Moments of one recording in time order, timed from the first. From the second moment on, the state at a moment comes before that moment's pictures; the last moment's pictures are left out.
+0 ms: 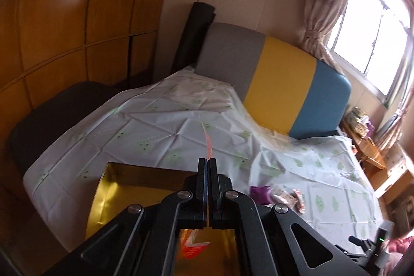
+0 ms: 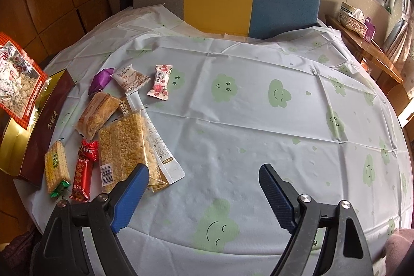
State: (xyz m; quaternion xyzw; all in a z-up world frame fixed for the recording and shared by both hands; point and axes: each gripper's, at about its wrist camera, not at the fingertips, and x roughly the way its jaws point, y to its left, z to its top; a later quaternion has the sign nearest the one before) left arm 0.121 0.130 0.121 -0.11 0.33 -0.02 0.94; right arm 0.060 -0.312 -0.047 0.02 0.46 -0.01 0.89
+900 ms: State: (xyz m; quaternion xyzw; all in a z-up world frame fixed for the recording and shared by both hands) left arm 0.048 0.219 0.014 -0.13 0.42 0.14 0.89; right arm 0.049 -0.152 -0.052 -0.09 0.47 0.20 0.85
